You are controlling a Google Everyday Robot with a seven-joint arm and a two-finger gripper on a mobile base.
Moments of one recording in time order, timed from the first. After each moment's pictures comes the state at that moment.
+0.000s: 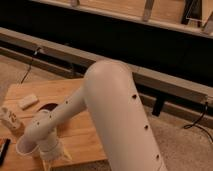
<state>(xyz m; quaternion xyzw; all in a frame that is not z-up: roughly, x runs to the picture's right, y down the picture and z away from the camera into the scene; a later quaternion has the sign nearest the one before) -0.233 0.376 0.685 -0.44 0.28 0.39 0.76</state>
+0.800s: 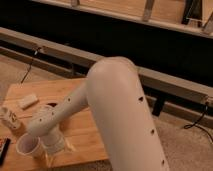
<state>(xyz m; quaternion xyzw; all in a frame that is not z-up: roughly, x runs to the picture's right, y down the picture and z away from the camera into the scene) -0.208 0.317 0.706 -0.34 0.29 0.49 0.75</state>
